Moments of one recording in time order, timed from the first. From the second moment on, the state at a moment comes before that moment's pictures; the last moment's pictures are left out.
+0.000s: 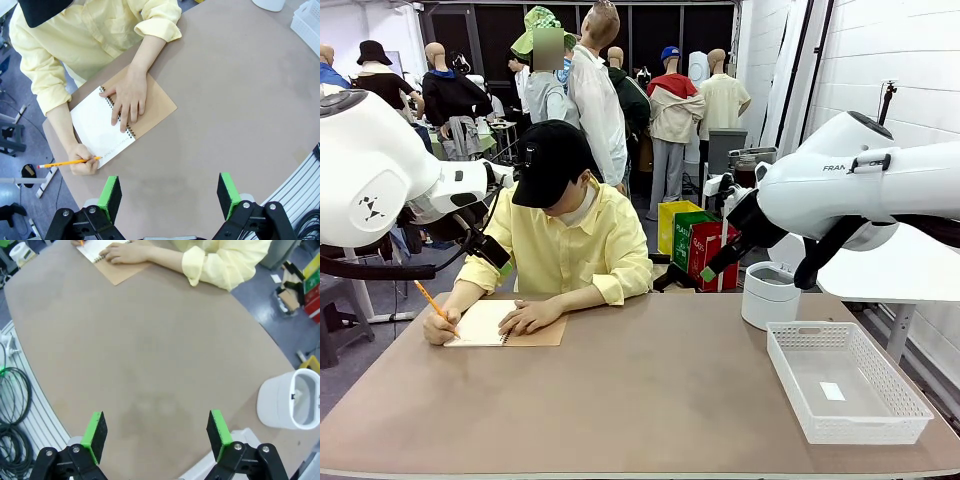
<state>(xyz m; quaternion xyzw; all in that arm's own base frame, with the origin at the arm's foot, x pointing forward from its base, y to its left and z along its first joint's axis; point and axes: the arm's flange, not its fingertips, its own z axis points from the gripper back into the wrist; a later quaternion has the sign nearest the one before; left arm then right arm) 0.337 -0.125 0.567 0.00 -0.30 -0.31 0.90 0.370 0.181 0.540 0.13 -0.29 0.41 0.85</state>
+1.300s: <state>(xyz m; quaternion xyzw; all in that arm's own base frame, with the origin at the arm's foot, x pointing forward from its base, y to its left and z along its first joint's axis) 0.337 -0.125 0.567 0.00 -0.30 -0.31 0.90 0.368 0.184 0.541 0.13 -0.29 0.42 0.85</state>
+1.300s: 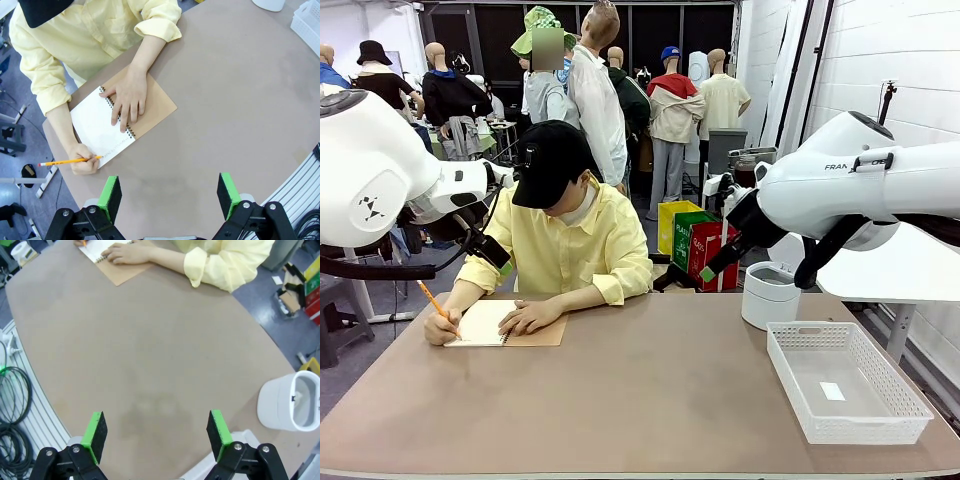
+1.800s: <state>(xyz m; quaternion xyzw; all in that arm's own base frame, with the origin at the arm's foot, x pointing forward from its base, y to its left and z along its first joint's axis) 0.337 -0.125 0.567 0.00 -0.30 -0.31 0.90 0.361 0.203 0.555 0.11 -0.33 0.44 0.83</state>
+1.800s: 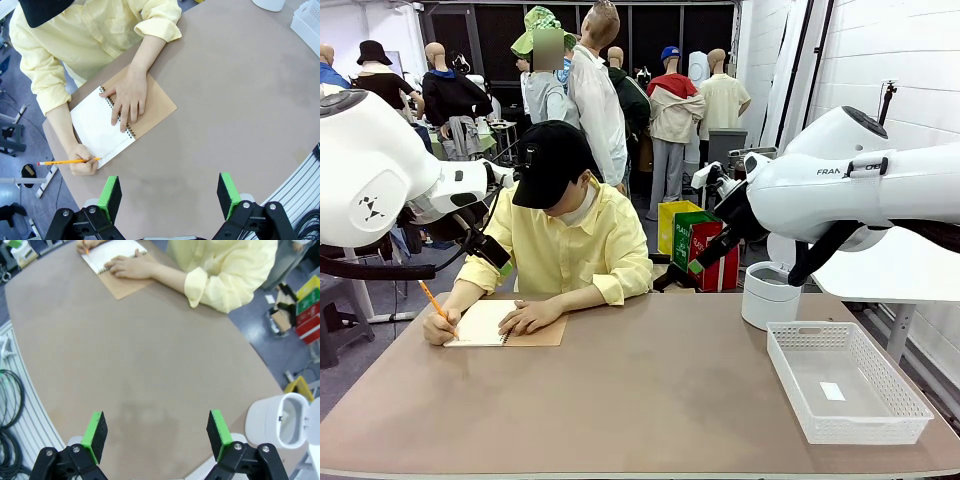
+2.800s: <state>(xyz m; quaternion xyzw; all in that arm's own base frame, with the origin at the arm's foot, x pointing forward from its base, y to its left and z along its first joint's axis) 0.337 -0.125 0.567 0.00 -0.30 -0.31 0.90 0.360 0.205 0.558 0.11 -0.34 0.45 0.82</state>
